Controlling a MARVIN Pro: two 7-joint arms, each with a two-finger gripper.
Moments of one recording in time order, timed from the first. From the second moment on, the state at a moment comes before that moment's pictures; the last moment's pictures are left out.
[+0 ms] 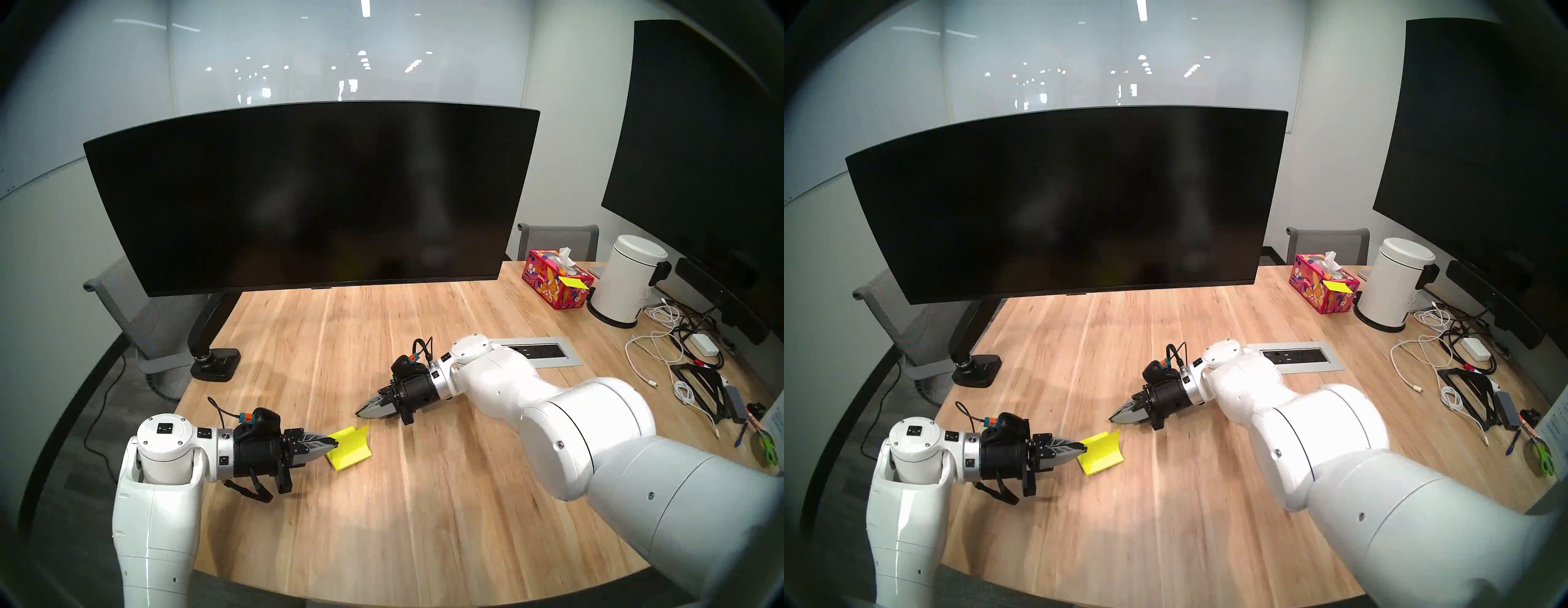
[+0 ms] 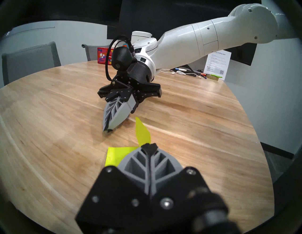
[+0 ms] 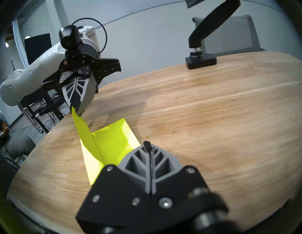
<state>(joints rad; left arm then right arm) 1.73 -1.41 -1.89 -1.72 0.15 0.21 -1.47 -0.61 -1.62 1.27 -0.14 -0.16 -0.22 1.48</state>
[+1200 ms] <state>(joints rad) 1.65 -1.38 -1.90 -1.53 0.10 0.07 -1.48 -0.60 -1.64 1.29 -0.13 -0.18 -0.22 1.48</state>
